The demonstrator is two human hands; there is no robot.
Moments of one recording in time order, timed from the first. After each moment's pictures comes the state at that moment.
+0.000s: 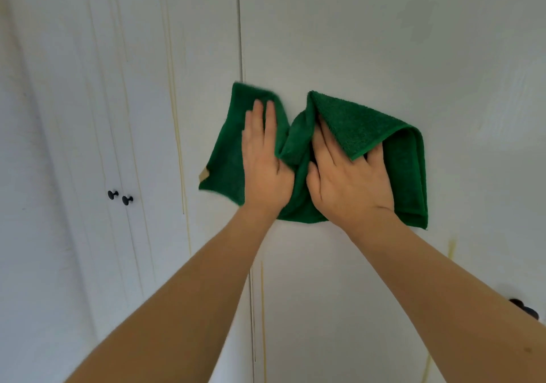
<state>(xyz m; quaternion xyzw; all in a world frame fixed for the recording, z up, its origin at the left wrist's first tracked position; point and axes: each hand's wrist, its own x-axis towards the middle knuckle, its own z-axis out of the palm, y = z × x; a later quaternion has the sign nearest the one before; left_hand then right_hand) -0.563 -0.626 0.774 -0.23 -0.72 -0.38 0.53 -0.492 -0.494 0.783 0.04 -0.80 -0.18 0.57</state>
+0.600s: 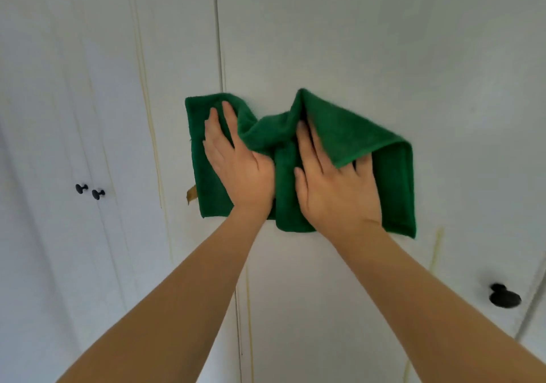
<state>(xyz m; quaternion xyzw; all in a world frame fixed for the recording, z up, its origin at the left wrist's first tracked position) -0.568 -0.621 0.757 -0.10 -0.68 -0.42 0.60 -0.494 -0.494 0.753 0.00 -0.83 -0.16 0.53</state>
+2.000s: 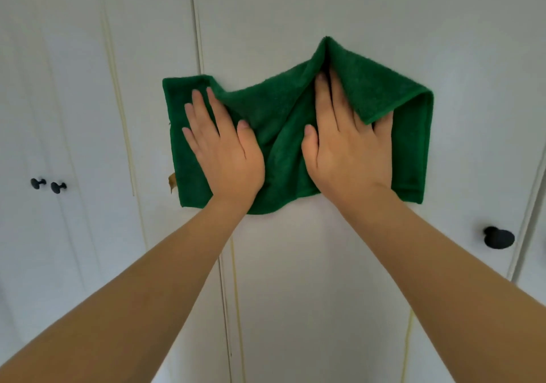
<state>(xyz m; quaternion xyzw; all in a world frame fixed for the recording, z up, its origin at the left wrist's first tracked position) -0.567 -0.618 0.724 -0.10 -0.72 -0.38 0.57 -0.488 -0.477 0.737 -0.05 -0.78 -0.11 0.61</state>
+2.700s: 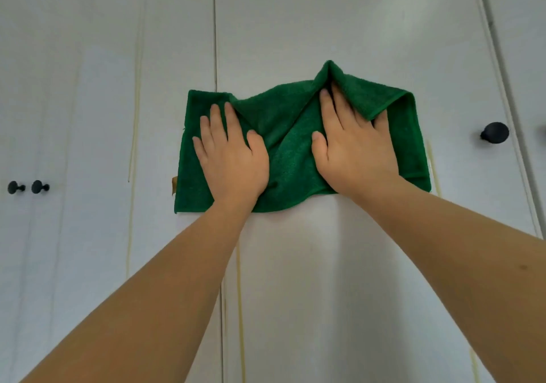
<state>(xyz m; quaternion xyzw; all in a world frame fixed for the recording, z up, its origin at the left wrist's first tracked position) -0.585 -0.632 0.641 -0.14 -0.69 -0.34 0.62 -0.492 -0.479 0.644 -0.08 -0.73 -0.14 0.66</state>
